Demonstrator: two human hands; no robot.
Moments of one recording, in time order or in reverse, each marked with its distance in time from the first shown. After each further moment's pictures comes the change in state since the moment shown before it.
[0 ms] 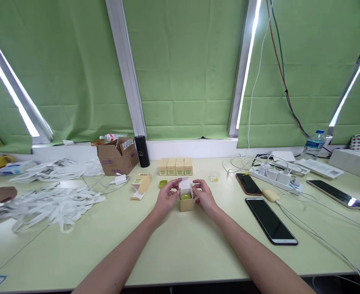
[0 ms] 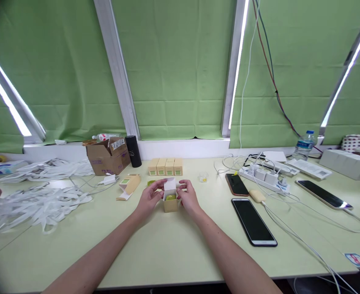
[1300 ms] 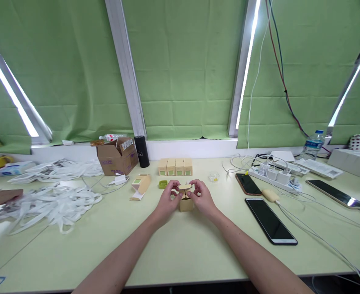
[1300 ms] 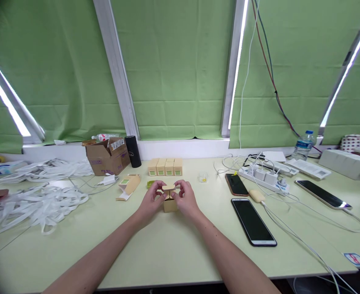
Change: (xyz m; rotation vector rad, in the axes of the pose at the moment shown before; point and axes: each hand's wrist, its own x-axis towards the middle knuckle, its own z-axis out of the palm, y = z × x) left_hand 0.000 -0.005 0.006 0.140 -0.035 0.048; right_hand -0.003 0.008 0.004 -0.283 -0.009 -0.338
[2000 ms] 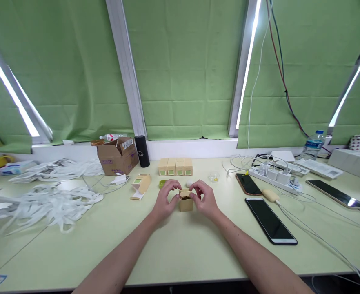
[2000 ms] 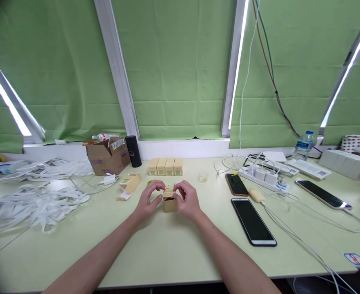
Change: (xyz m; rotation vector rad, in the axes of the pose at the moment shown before) left_hand -0.004 0.013 -0.014 0.173 -0.004 0.317; right_hand -0.007 -0.019 -0.014 -0.098 -0.034 -0.314
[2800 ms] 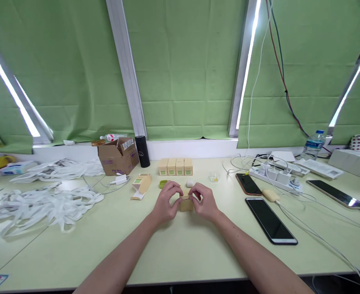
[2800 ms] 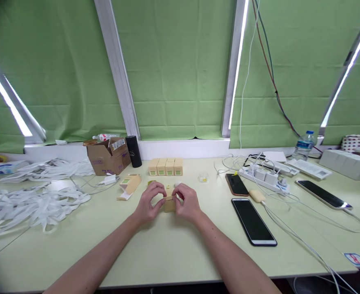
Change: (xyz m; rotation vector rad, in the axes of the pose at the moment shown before) left_hand -0.005 0.004 -0.003 0.185 -0.061 0.094; right_hand -0.004 -0.003 0.000 -0.153 -0.073 -0.087
